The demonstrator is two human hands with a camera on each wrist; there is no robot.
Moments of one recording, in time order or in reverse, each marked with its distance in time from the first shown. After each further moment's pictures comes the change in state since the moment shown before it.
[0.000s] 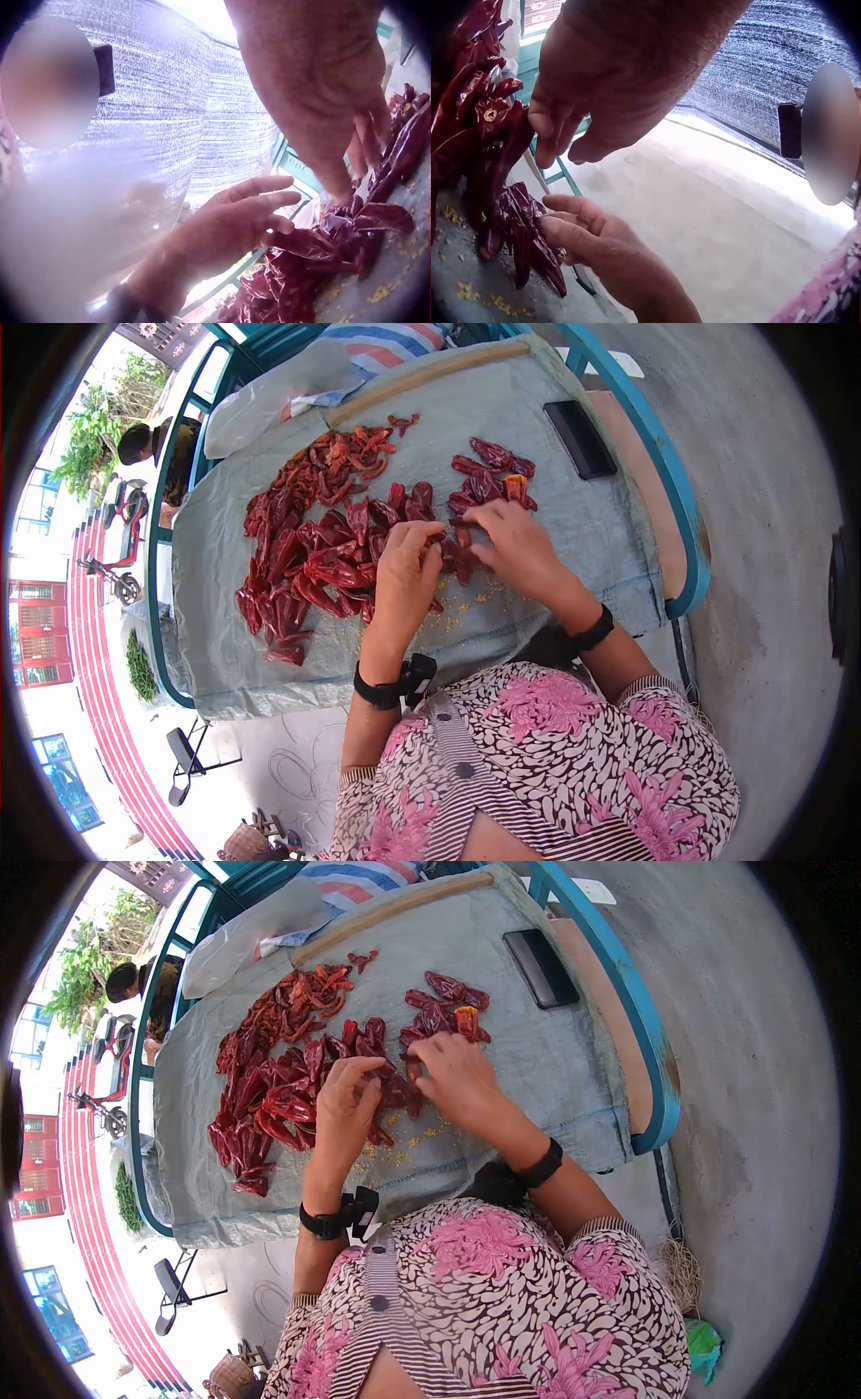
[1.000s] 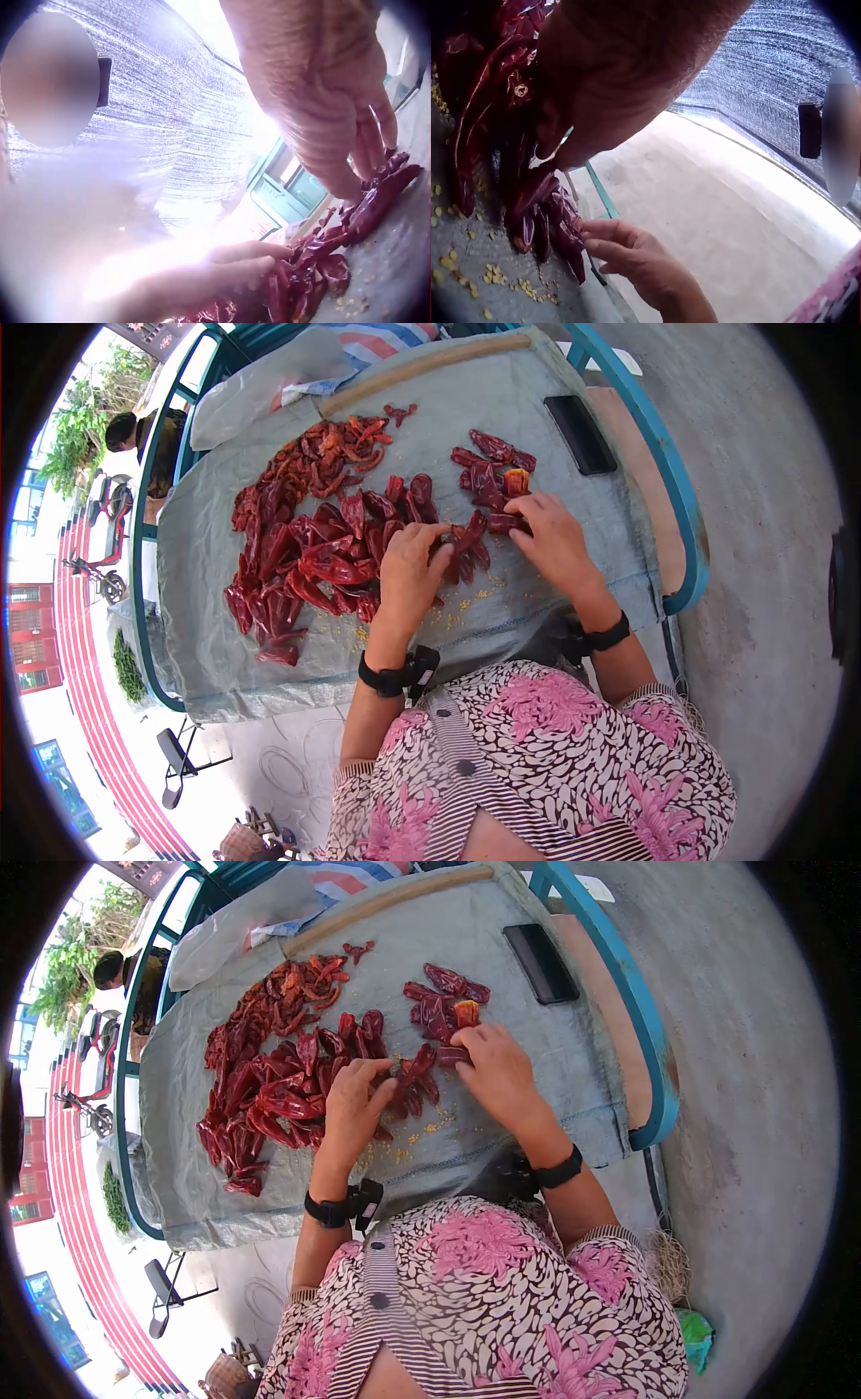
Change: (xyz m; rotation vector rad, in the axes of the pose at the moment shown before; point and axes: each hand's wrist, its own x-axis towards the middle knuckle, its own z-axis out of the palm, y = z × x) left_hand -0.005 -0.029 0.013 0.188 -0.095 0.005; right_hand -0.015 0.017 -0.022 -0.202 0.042 0.161
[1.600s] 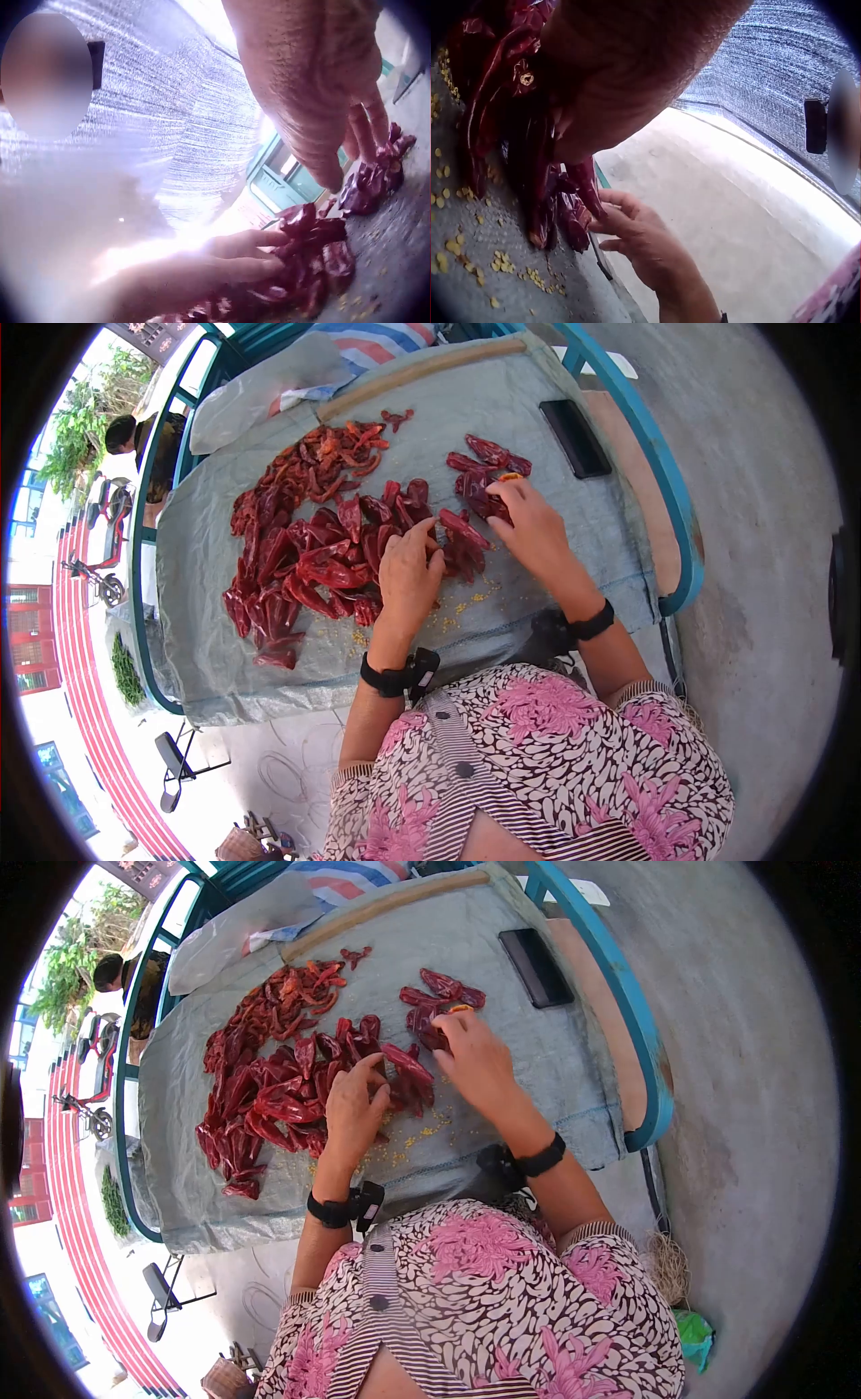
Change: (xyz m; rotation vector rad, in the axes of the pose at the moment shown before) left_hand -0.001 -0.004 0.011 0.064 0.011 -0.065; right_hand 0.017 -0.009 0.012 0.112 0.077 -0.020
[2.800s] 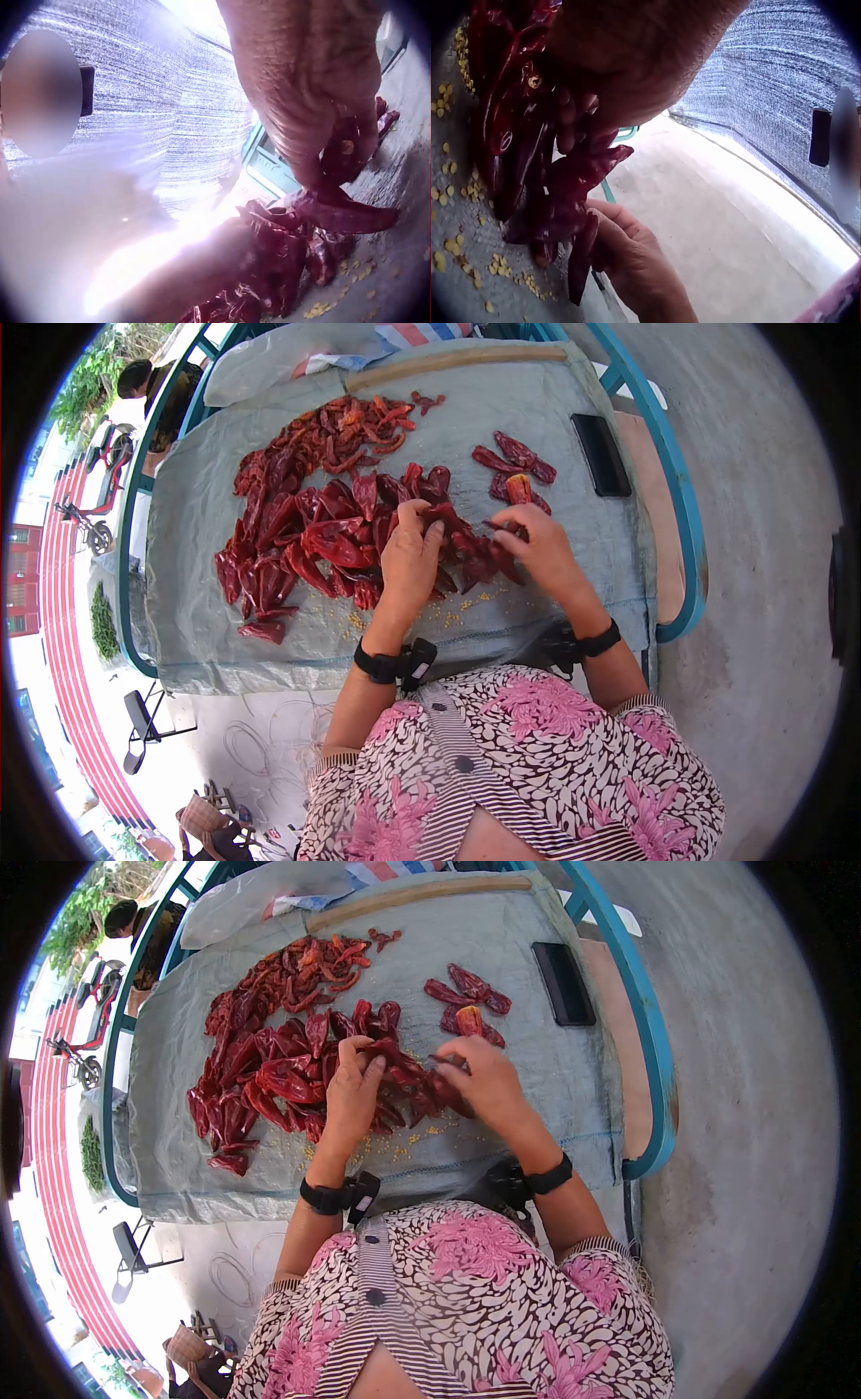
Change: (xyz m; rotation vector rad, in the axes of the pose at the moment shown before) left_hand 0.002 -0.001 -0.002 -0.322 0.103 -0.320; right_hand -0.004 0.002 0.006 0.272 -0.244 0.069
